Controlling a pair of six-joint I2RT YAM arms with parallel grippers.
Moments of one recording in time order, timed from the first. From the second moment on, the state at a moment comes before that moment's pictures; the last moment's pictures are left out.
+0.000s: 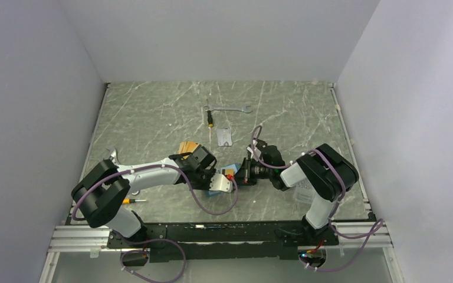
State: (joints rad) left arm -0.85 1.51 0.79 -0.43 0.18 0.88; right arm 0.54 1.74 0.41 0.73 -0.73 0.89
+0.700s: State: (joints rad) left arm -0.85 1.51 0.79 -0.43 0.16 0.90; right arm 0.51 1.78 0.60 0.39 -0.85 0.68
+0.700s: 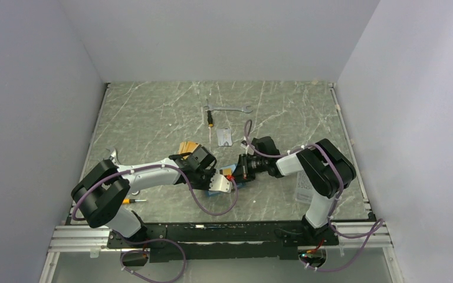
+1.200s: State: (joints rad) left arm -0.85 1.51 0.78 -0.42 0.16 0.91; right arm 0.51 1.81 0.67 0.25 -0.88 0.60
